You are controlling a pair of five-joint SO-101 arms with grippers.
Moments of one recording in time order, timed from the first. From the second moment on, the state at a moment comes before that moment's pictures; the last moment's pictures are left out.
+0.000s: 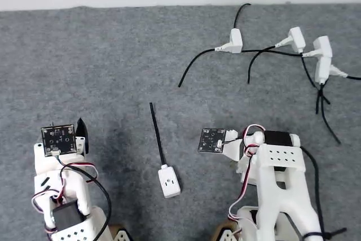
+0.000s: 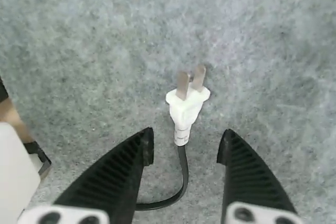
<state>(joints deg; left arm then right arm) -26.0 -103.3 94.9 44.3 -9.1 1.2 -34.3 57.7 72.7 80.5</state>
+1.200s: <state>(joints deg) -26.0 -103.3 94.9 44.3 -9.1 1.4 -35.7 73.6 49.0 80.4</state>
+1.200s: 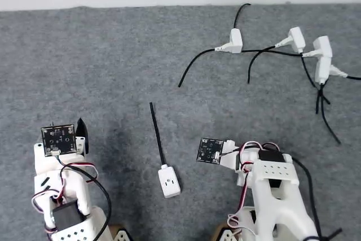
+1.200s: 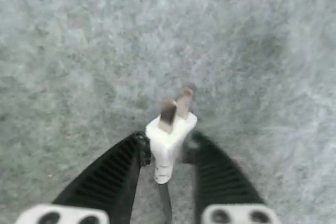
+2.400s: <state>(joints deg) -18.5 -103.3 94.9 44.3 -12.2 -9.2 -34.9 28.8 85.7 67.7</state>
